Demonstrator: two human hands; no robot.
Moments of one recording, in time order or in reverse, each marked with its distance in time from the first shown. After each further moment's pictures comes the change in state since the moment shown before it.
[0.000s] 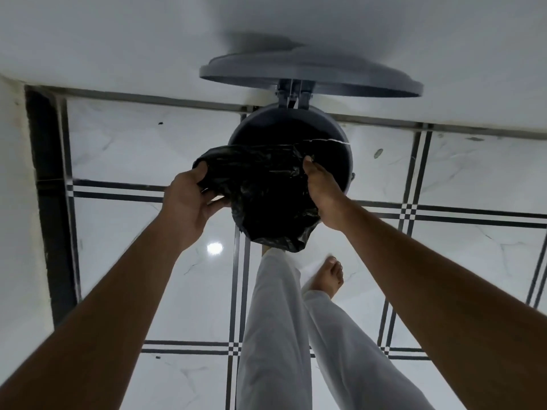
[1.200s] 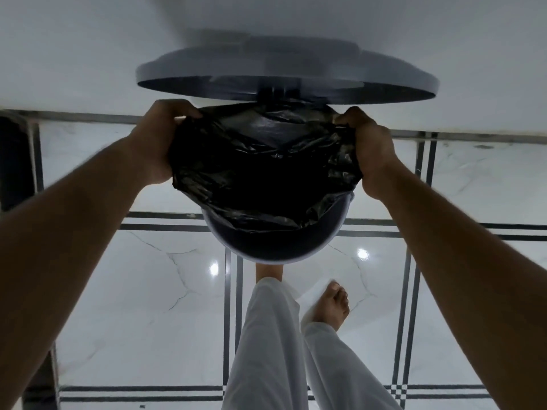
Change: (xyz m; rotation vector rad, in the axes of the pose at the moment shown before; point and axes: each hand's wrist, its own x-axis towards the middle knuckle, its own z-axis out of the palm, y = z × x) left_hand 0.097 0.090 0.052 0.349 -0.254 0.014; right_hand 0.038 -0.076 -0.083 0.204 0.165 -0.253
